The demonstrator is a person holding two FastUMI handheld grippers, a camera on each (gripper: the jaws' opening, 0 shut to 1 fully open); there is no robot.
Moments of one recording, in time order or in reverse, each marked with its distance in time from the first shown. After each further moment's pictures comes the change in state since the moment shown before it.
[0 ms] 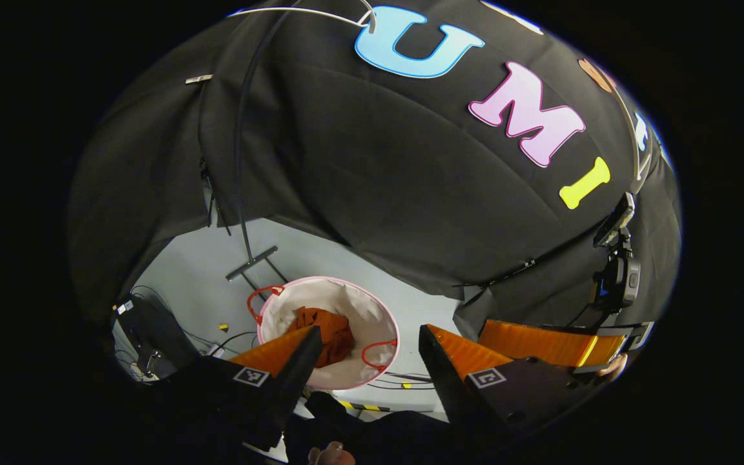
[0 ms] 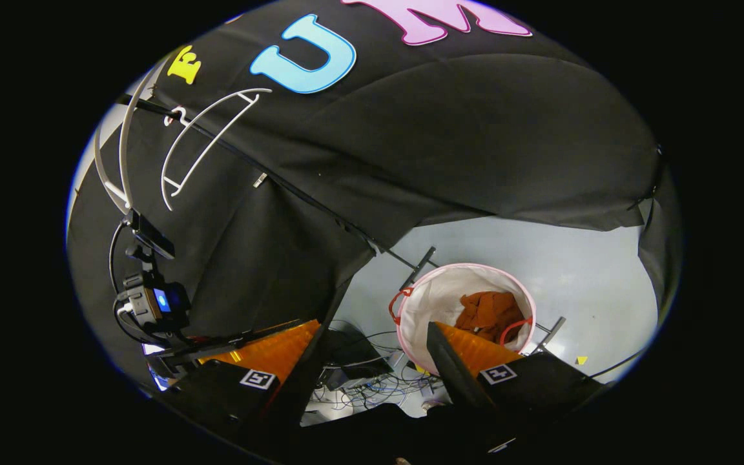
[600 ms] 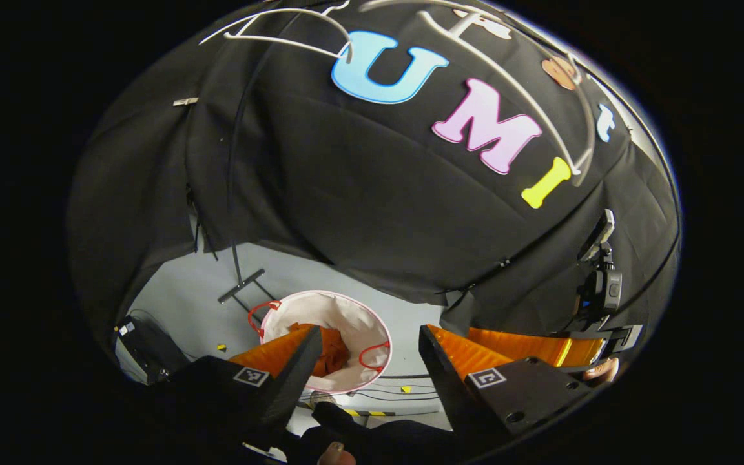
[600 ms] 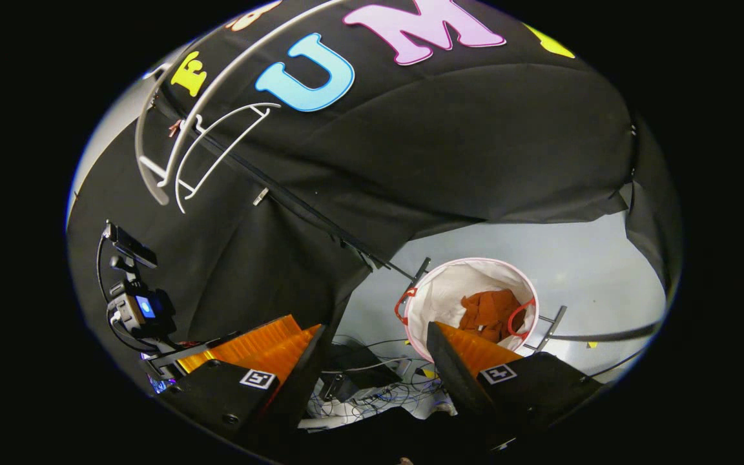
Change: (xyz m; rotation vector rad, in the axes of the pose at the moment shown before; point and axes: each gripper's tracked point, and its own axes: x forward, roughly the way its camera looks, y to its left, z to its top) left arm -0.090 0.009 -0.008 0.135 -0.111 -0.146; right arm -0.042 0.047 -0.052 0.059 -0.157 -0.058
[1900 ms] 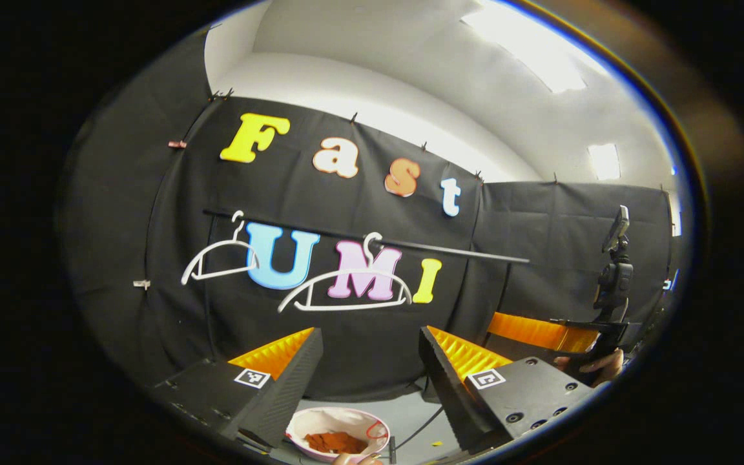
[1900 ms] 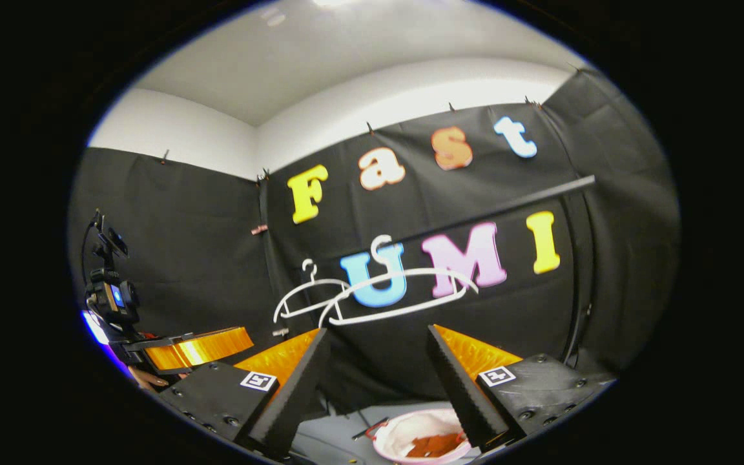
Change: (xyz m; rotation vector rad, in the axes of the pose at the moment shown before) left arm -0.333 -0.076 0.065 0.427 -0.727 -0.335; right arm -0.313 0.183 0.036 -0.438 -1.033 -0.040
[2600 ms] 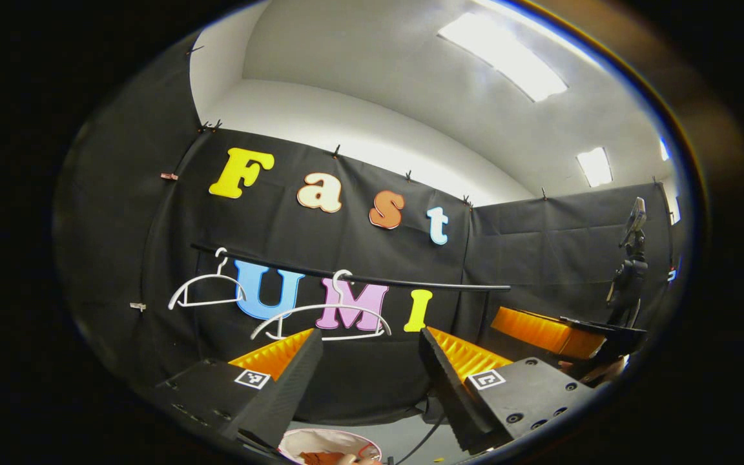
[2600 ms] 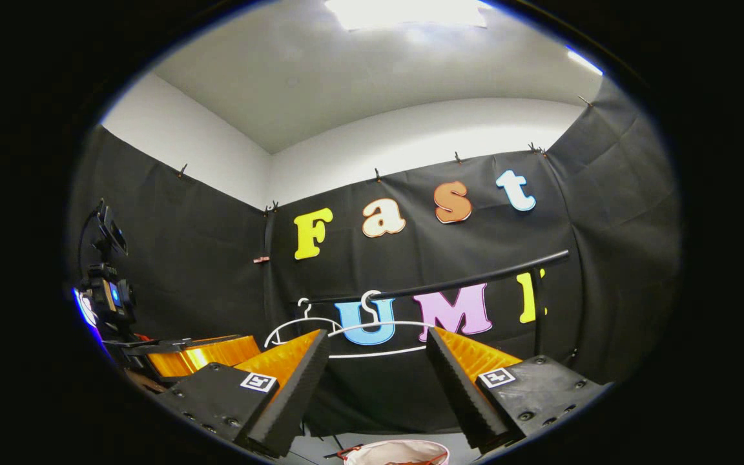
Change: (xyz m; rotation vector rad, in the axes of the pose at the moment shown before) left arm 0.009 -0.056 0.012 0.046 -0.119 0.007; right arm -0.036 -0.029 0.054 -0.079 -0.156 0.004
